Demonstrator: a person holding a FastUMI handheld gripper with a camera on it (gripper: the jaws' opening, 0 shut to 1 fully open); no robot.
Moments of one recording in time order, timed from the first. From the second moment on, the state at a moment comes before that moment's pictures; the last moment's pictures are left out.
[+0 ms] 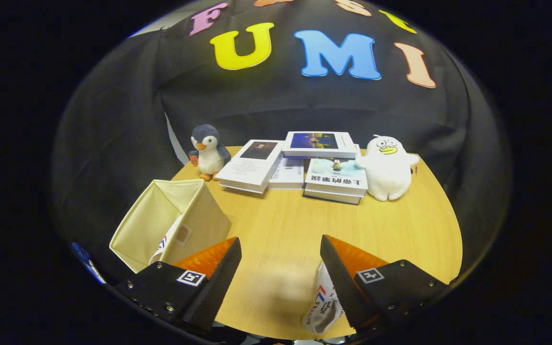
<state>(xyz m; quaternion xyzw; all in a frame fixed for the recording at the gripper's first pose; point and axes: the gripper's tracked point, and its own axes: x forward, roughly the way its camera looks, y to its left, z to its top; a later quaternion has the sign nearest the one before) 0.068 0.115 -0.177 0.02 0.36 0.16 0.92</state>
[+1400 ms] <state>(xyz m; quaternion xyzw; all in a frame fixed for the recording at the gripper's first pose) 0.034 0.014 -0.342 0.04 0.53 0.07 0.85</state>
